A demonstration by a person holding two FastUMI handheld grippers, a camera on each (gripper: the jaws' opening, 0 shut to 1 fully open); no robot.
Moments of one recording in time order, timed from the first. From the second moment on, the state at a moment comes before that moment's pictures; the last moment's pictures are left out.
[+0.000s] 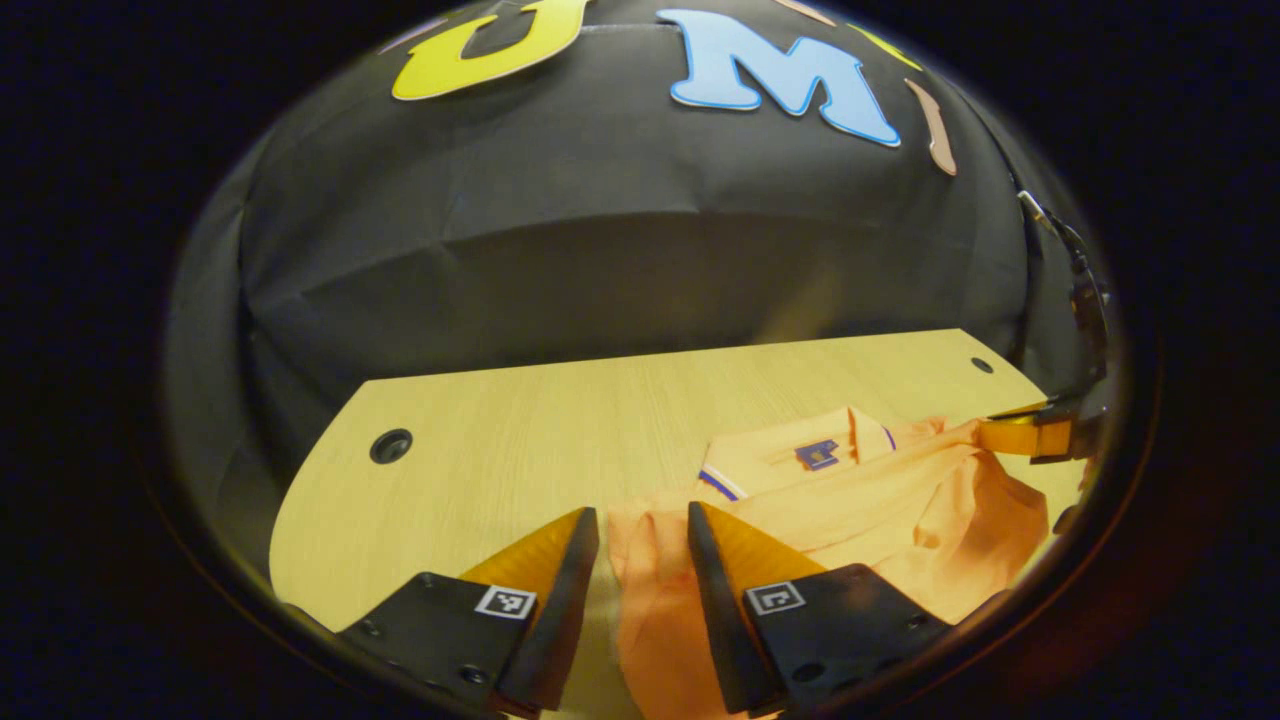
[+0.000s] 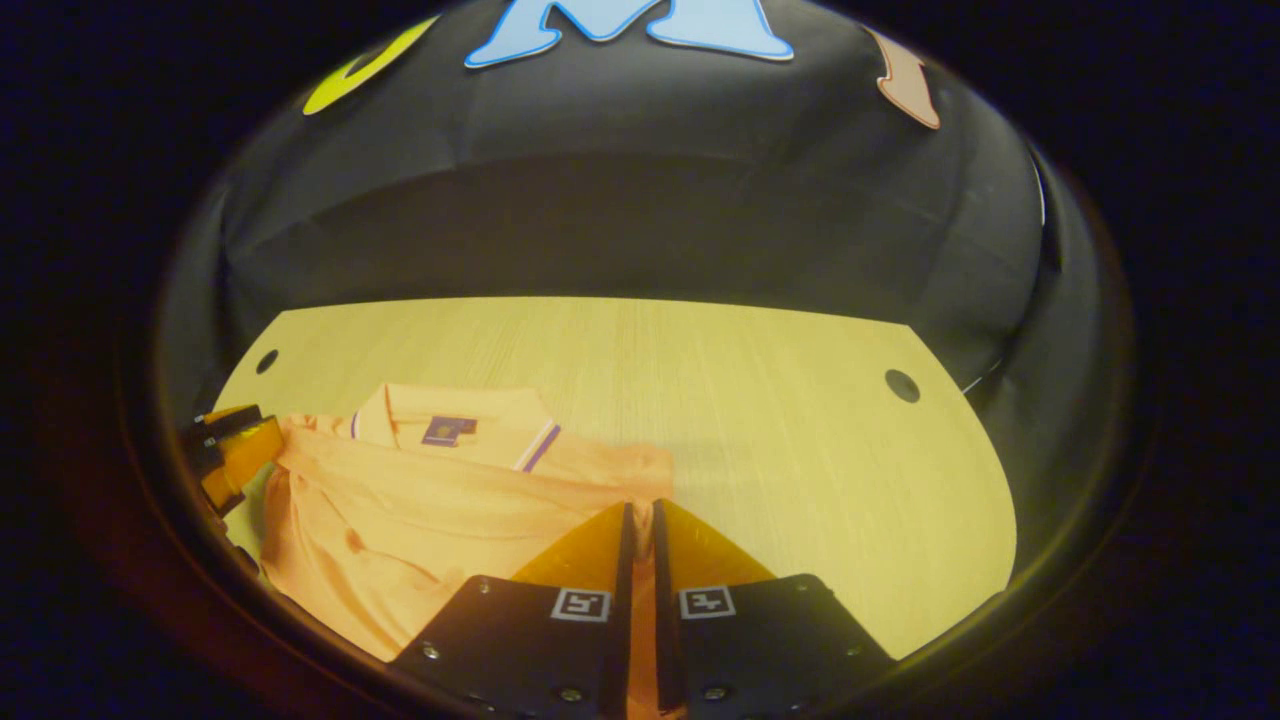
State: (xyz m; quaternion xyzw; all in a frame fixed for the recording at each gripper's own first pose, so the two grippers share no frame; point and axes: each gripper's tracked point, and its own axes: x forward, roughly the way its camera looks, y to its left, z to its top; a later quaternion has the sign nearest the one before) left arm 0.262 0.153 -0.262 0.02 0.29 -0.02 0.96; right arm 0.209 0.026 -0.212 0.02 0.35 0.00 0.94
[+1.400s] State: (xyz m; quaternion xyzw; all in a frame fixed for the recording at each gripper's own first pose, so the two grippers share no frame) left arm 0.086 0.079 -0.054 0.01 0.10 0.03 0.99; right arm 0.055 0.009 -0.032 0.02 0.13 0.04 0.99
